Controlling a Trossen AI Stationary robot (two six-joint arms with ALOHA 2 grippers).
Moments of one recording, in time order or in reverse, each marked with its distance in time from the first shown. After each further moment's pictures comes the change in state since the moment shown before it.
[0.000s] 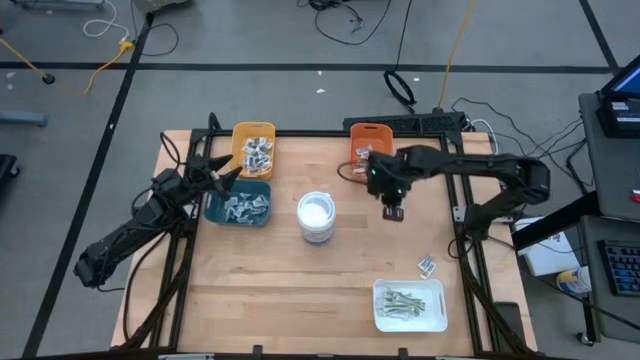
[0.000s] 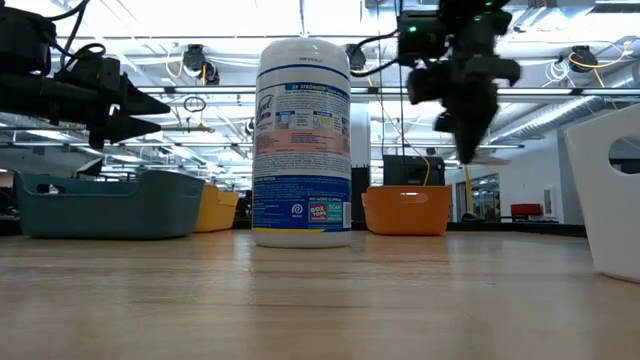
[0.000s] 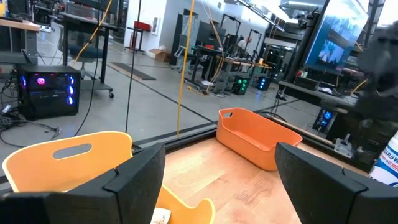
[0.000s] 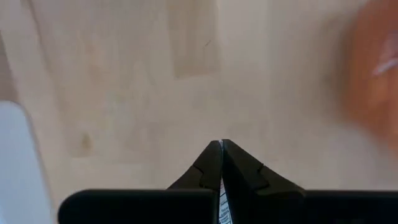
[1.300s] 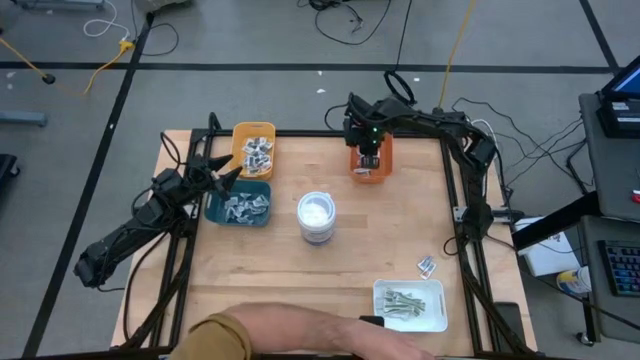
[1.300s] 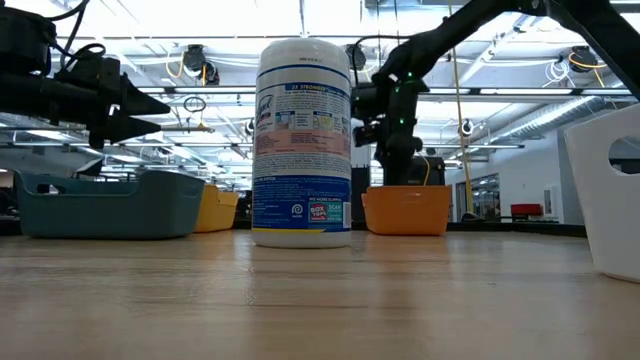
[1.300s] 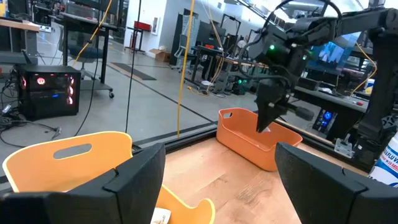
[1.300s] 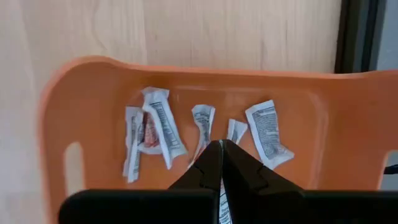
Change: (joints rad) left arm 0.000 0.000 0.000 0.000 0.000 0.000; right arm -0.378 0.497 0.488 0.042 0.078 -0.480
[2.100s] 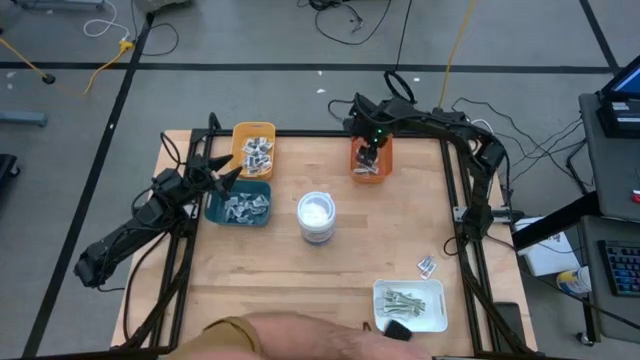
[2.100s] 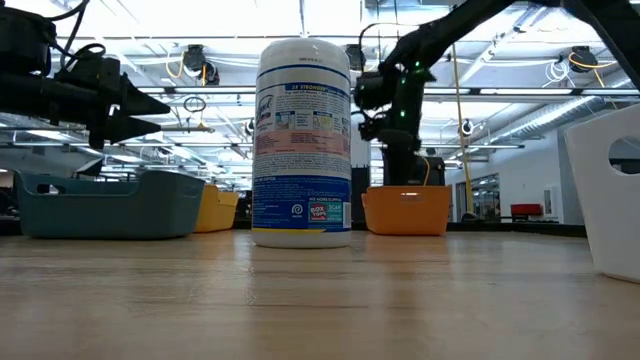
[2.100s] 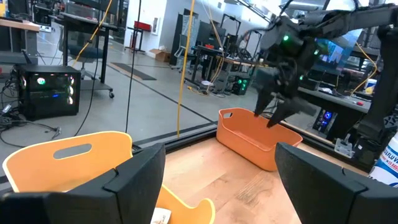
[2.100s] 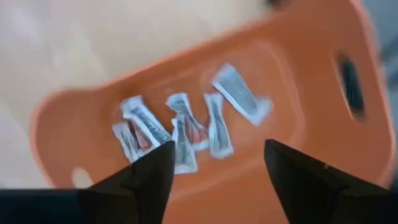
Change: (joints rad) left arm 0.000 0.000 0.000 0.000 0.000 0.000; right arm 0.014 -0.078 -0.048 -0.003 0.127 0.401
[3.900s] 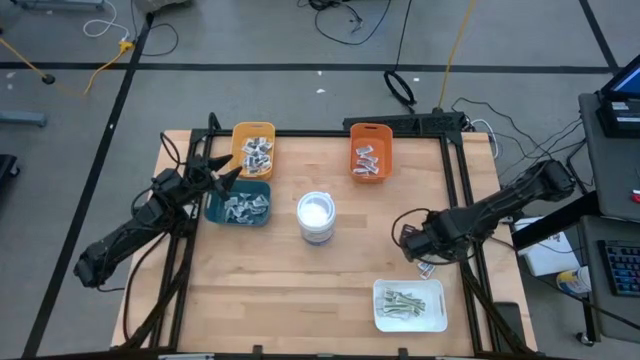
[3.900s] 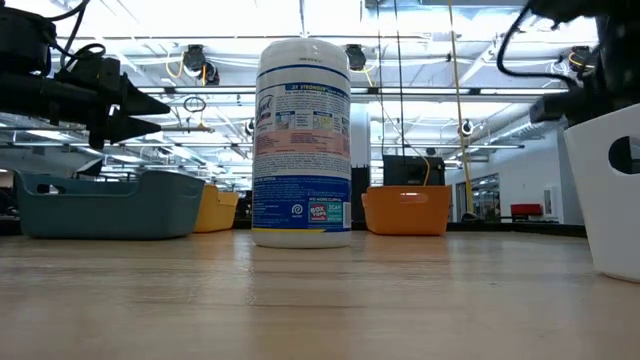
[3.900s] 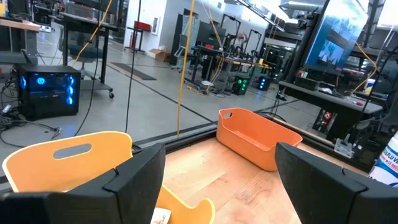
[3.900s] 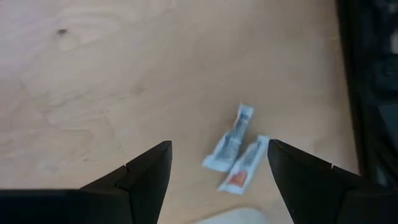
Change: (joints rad) left arm 0.000 0.000 0.000 0.000 0.000 0.000; right arm 1.043 -0.637 -0.769 -0.188 -0.079 2.533
